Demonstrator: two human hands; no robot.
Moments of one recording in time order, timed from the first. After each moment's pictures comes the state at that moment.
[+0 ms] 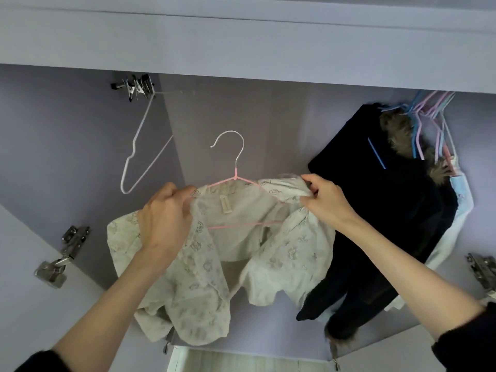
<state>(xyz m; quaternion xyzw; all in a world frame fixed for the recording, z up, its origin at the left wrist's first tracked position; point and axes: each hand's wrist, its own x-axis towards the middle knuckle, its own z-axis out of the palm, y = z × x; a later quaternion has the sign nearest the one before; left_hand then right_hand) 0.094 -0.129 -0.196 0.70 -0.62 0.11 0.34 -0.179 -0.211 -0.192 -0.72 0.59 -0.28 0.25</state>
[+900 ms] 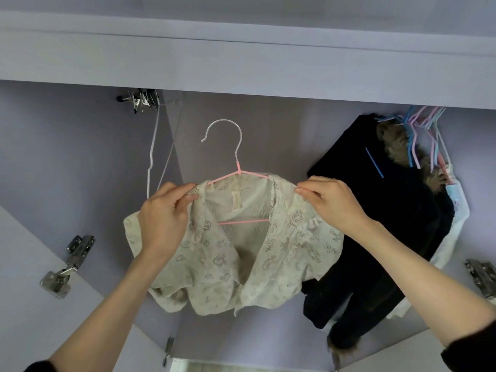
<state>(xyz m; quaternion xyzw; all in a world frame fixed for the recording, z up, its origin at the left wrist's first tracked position) 0.103 -0.138 -0.186 0.62 -0.60 0.01 0.50 -0.179 -0.200 -0.164 -0.82 0.48 -0.30 0.08</state>
